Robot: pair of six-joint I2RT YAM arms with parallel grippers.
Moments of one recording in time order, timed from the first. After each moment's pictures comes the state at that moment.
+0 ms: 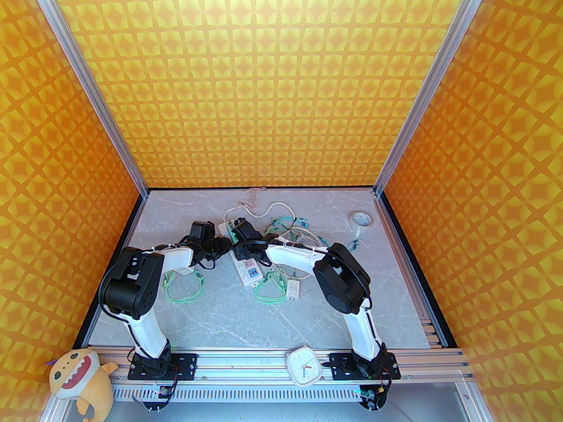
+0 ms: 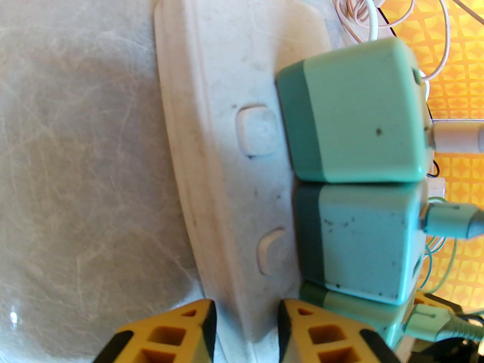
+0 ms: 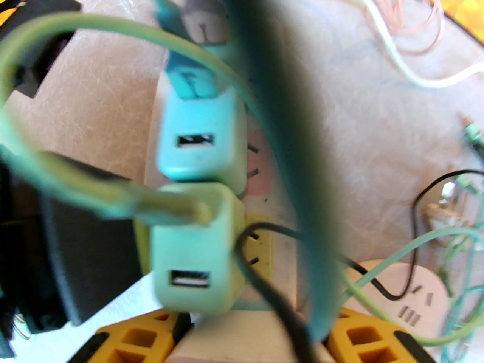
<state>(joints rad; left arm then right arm) -0.25 1.82 0.91 0.07 0.36 -0.77 0.85 2.10 1.58 -0.42 0.25 0.30</state>
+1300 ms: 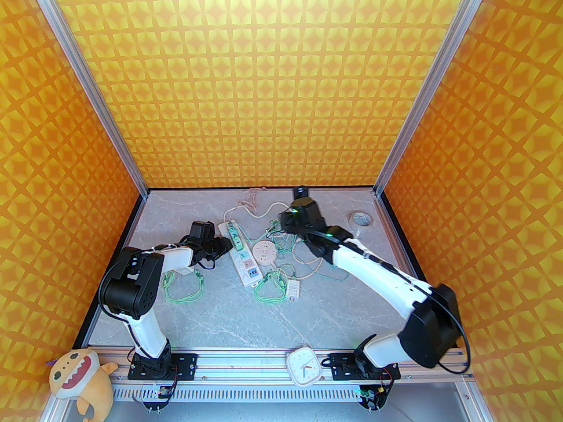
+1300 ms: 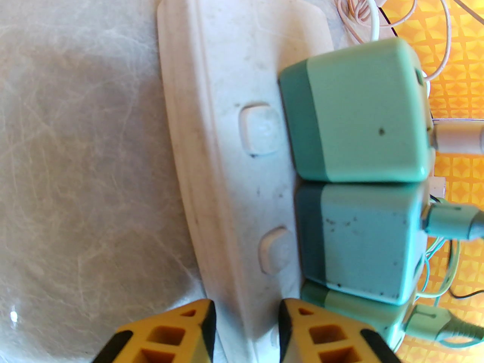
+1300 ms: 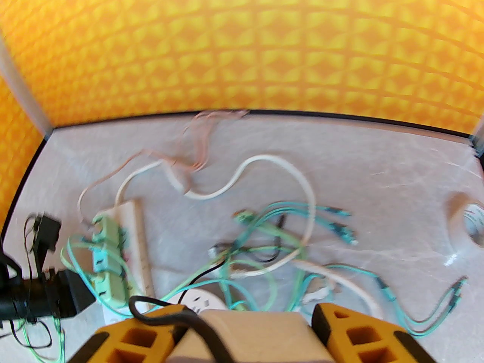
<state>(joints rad) -0.25 1.82 0.91 0.06 0.37 -0.77 0.54 1.43 1.22 -0.34 0.34 0.33</state>
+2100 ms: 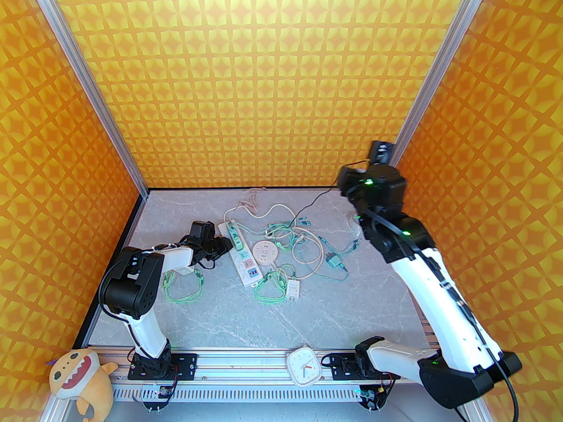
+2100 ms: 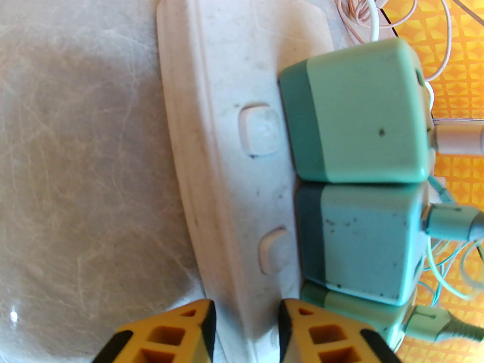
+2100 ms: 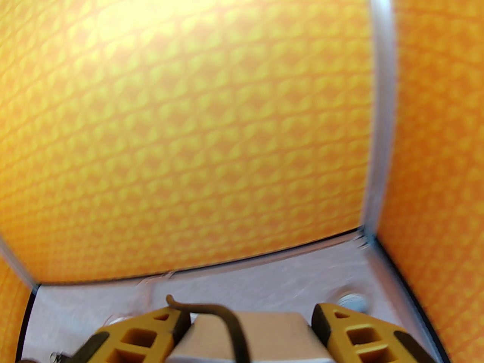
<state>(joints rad) -0.25 1.82 0.92 0.06 0.37 -0.77 0.33 1.22 1.56 -0.50 0.53 0.21</state>
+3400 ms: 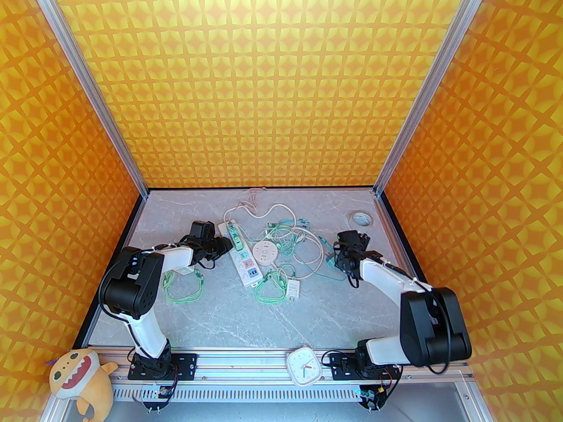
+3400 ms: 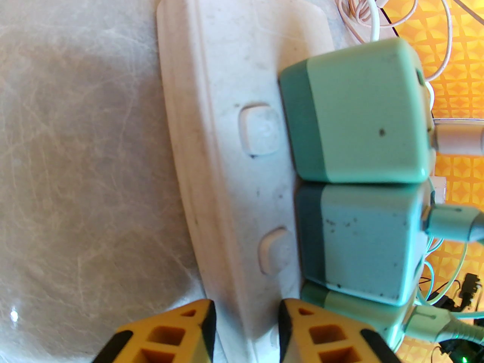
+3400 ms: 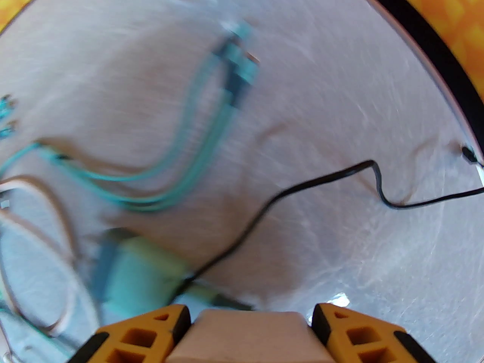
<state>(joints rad) -0.25 1.82 0.92 0.05 0.37 -0.76 0.05 1.47 0.74 -0.44 0.31 0.60</state>
